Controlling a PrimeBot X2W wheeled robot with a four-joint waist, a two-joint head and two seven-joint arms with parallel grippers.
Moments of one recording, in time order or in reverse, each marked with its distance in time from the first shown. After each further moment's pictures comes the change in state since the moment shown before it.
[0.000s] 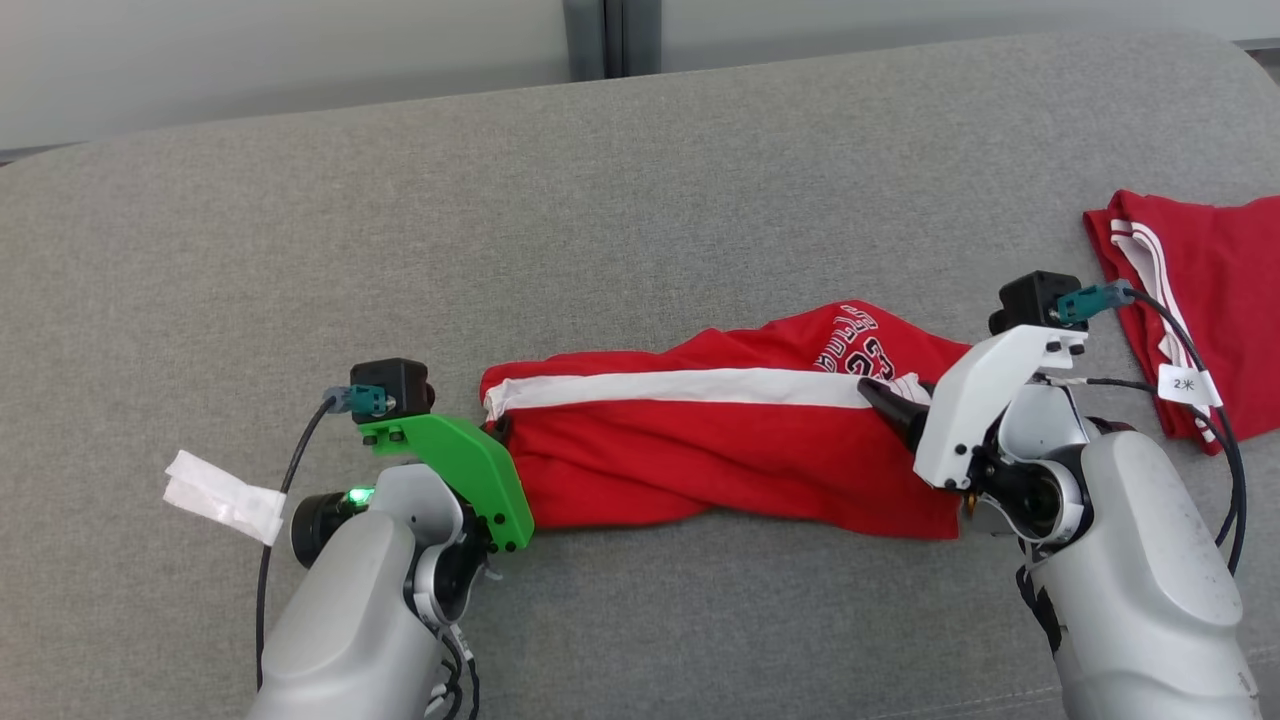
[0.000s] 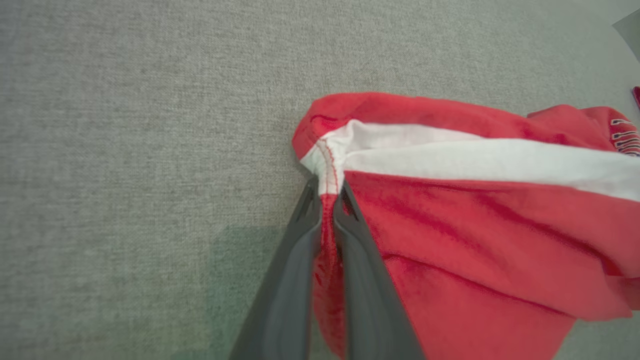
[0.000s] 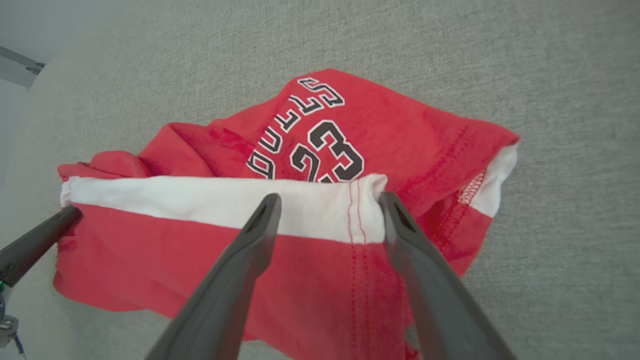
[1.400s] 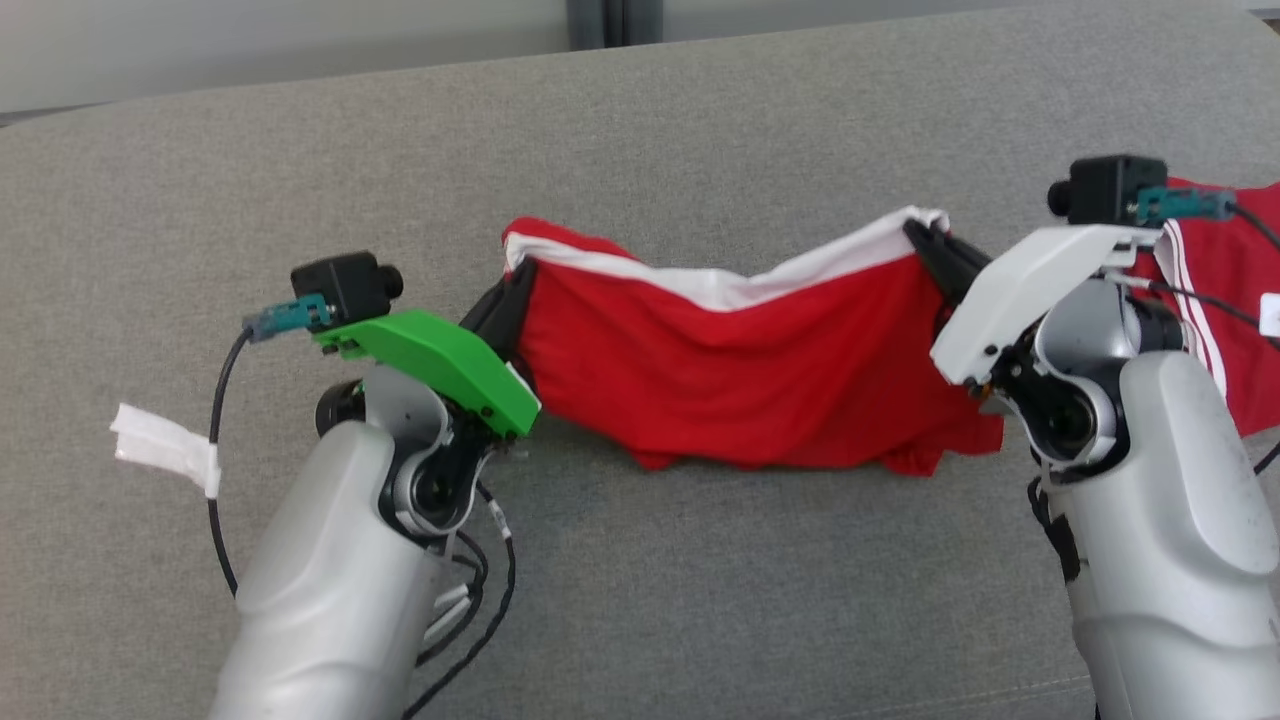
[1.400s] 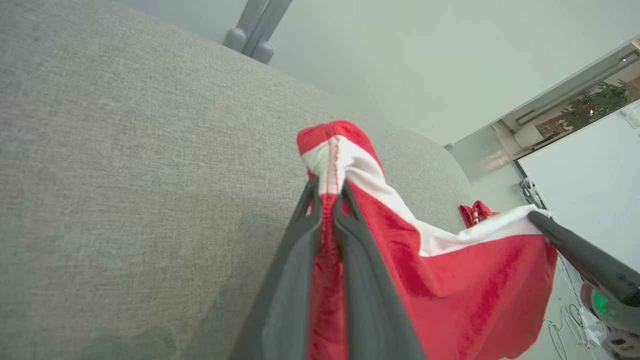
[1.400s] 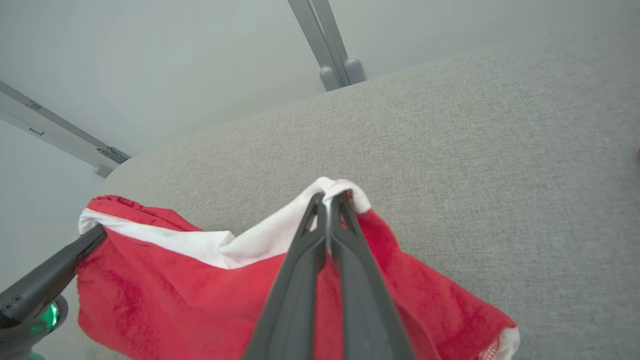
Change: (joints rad) left arm -0.077 0.000 0.007 -0.157 -0.271 -0.086 -0.135; right arm -0.079 0.000 0.000 -0.149 0.042 0.000 -0.153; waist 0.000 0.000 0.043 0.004
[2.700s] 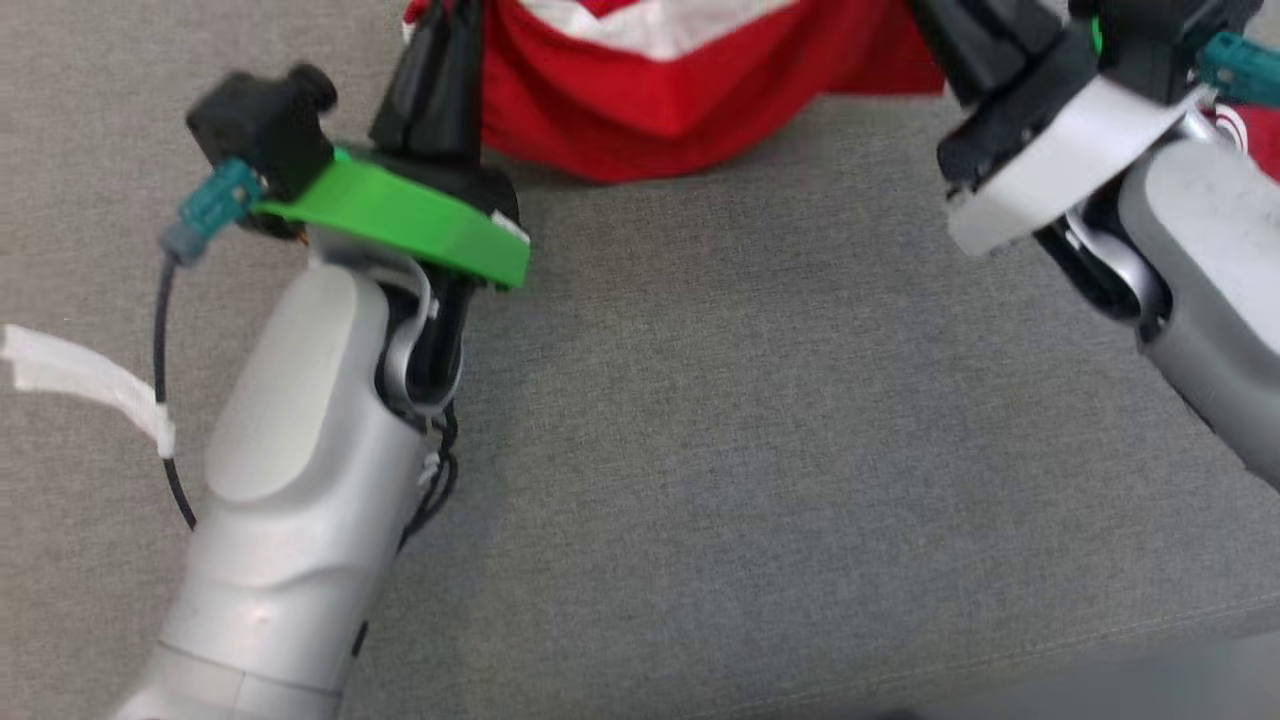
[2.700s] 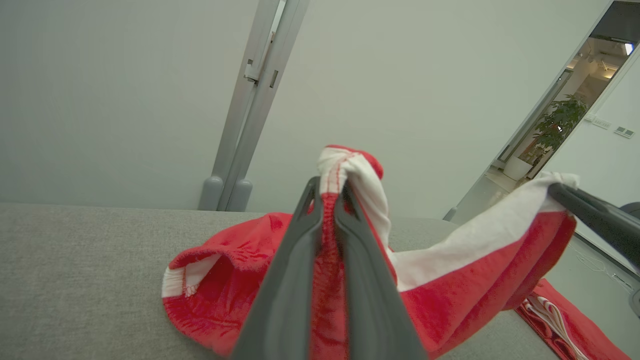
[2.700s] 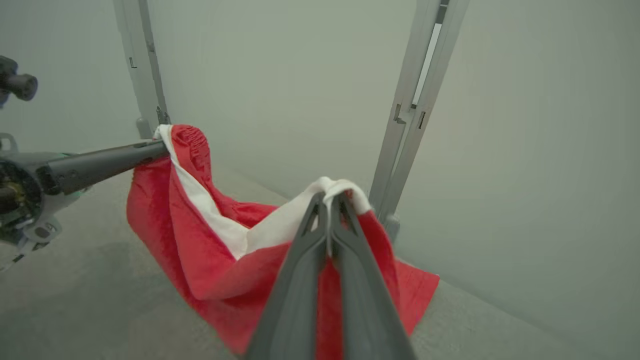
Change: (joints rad) left arm -0.248 0.022 -0.023 -0.055 0.269 -0.059 -0.391; right arm -0.533 -0.501 0.812 0.064 0.193 0.001 -0.800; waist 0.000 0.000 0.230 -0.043
